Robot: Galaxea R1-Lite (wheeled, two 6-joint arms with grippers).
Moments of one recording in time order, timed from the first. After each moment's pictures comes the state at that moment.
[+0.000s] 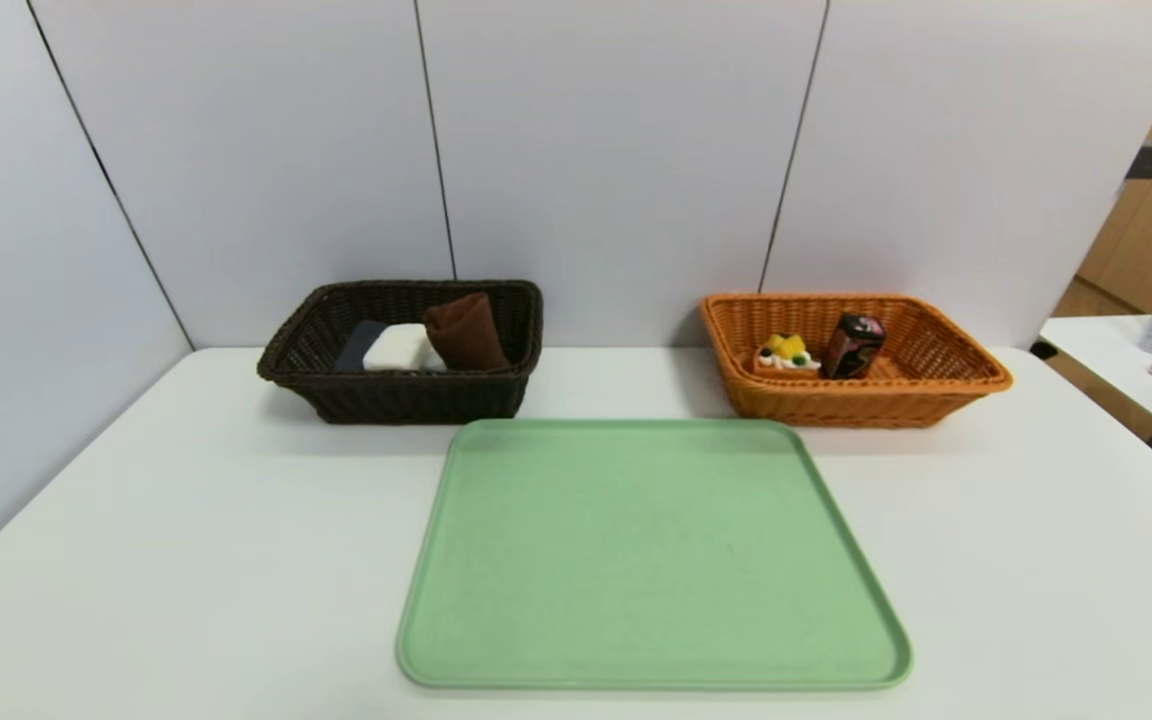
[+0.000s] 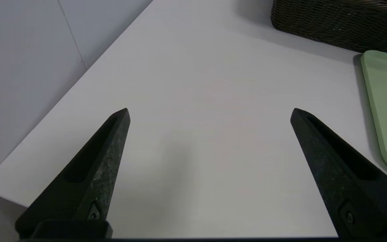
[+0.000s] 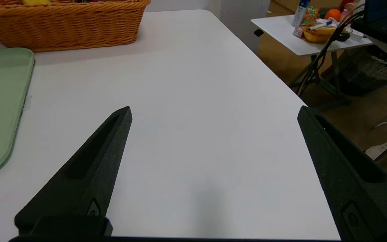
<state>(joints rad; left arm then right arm) 0.03 0.21 -0.37 0.32 0.23 -0.20 -0.01 0.15 -0.14 0.04 -0.37 -0.05</state>
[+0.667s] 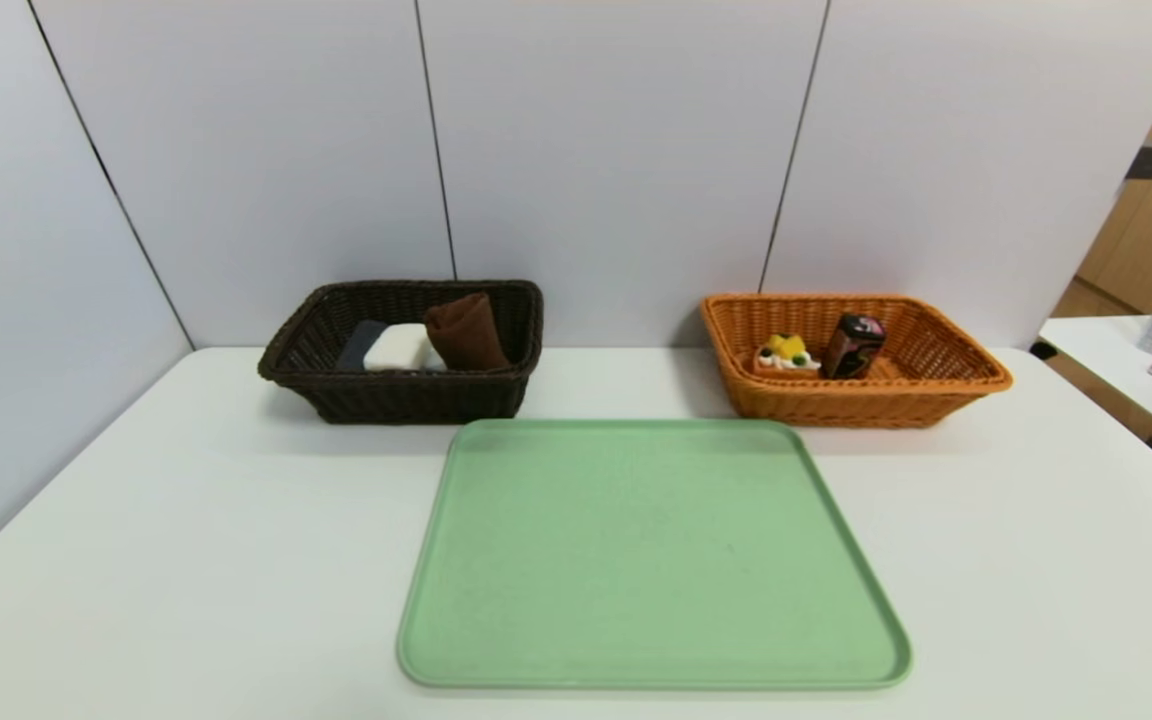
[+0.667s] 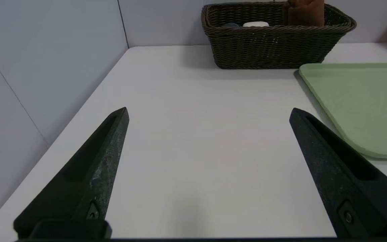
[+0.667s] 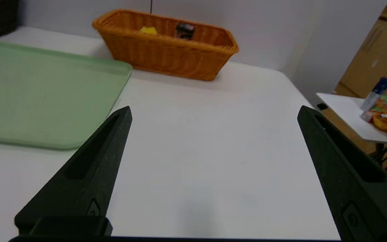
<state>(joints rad) 0.01 0.01 -0.11 -0.03 0.05 0.05 0.00 0.00 0.00 -0.11 -0.01 -0.19</state>
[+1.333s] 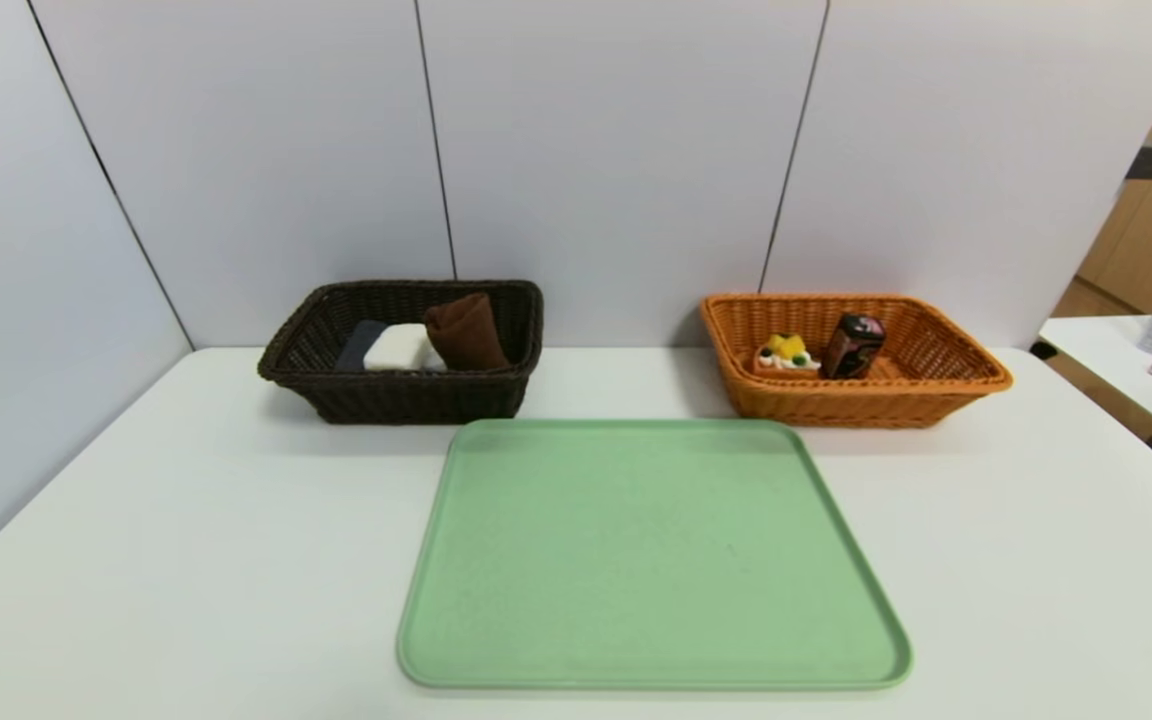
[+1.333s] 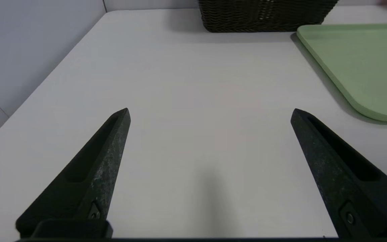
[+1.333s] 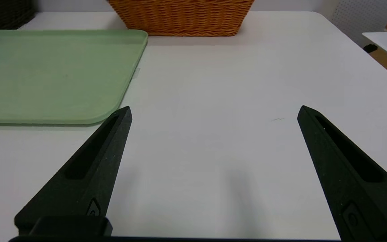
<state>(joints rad) 0.00 0.00 0.00 -0.03 0.01 0.00 0.00 0.00 -0.01 0.01 0.00 0.00</state>
